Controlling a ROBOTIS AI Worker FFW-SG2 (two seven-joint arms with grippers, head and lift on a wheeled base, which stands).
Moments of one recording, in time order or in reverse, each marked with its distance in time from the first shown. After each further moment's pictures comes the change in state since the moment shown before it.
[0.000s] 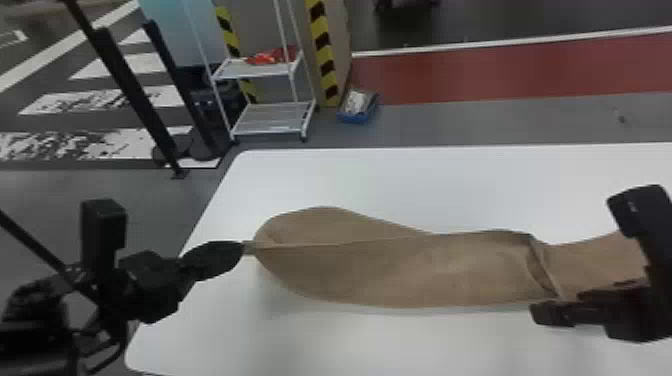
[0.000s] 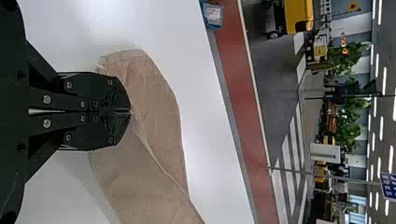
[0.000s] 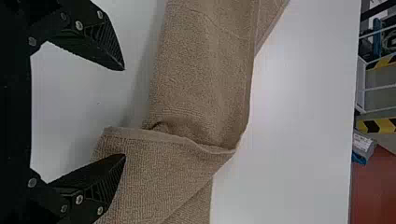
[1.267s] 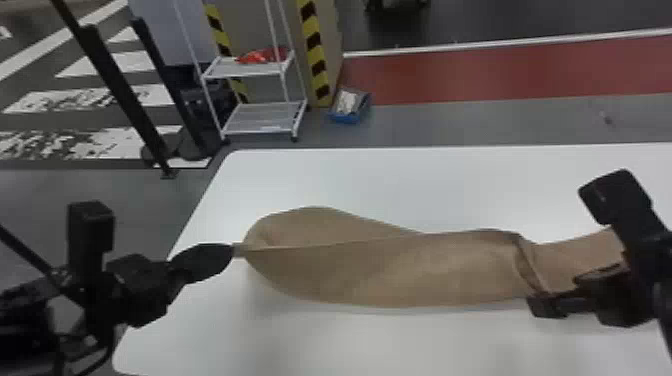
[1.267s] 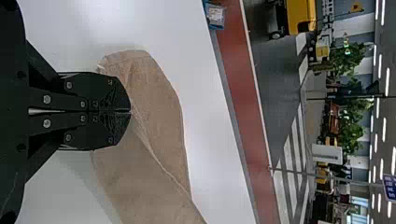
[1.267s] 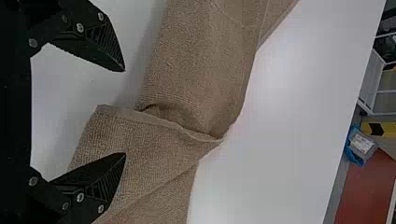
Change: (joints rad) left arm 0.001 -0.001 0.000 0.009 -0.004 -0.003 0.000; right arm -0.059 -0.047 0.134 0.027 0.258 0.002 0.155
